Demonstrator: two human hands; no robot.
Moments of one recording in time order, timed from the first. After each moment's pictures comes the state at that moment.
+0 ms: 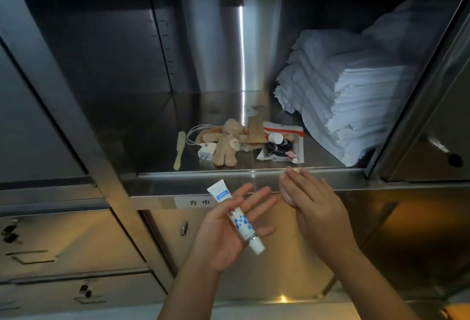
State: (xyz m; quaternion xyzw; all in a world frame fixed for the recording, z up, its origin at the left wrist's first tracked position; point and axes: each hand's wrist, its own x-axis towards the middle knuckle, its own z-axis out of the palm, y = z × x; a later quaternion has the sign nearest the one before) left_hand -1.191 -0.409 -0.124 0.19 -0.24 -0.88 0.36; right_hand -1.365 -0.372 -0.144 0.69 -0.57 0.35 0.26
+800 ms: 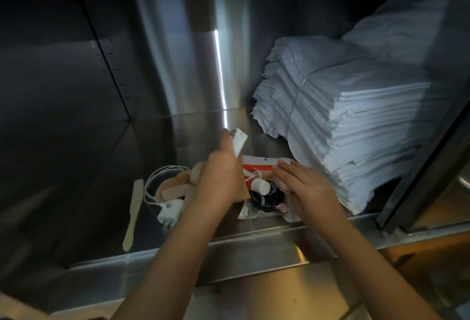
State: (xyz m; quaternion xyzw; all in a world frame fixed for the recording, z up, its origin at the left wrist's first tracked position) left_hand -1.299 -0.611 -0.073 0.52 -0.78 -0.16 0.31; right_hand -1.463 -0.534 -0.144 0.69 -0.60 0.34 0.22
